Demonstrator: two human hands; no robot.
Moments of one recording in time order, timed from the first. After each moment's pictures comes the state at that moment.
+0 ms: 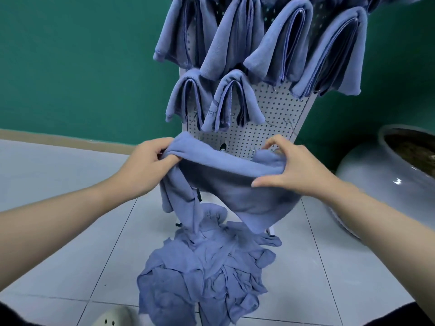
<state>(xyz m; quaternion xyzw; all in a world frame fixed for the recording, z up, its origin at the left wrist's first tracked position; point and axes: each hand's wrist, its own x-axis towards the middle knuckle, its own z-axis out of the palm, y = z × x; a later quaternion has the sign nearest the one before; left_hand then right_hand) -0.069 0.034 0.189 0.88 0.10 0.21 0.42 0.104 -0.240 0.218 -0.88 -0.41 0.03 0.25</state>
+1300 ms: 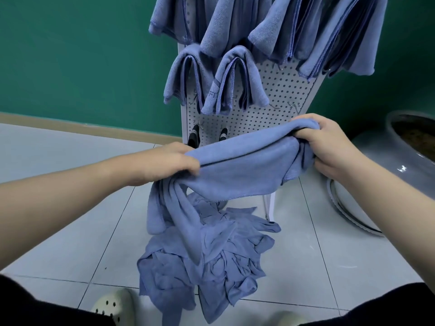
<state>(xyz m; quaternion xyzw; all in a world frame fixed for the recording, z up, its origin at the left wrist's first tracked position) -0.058 0.011 0.200 0.86 0.14 -0.11 0.48 0.135 -0.247 0.213 -0.76 -0.20 0.12 0.61</state>
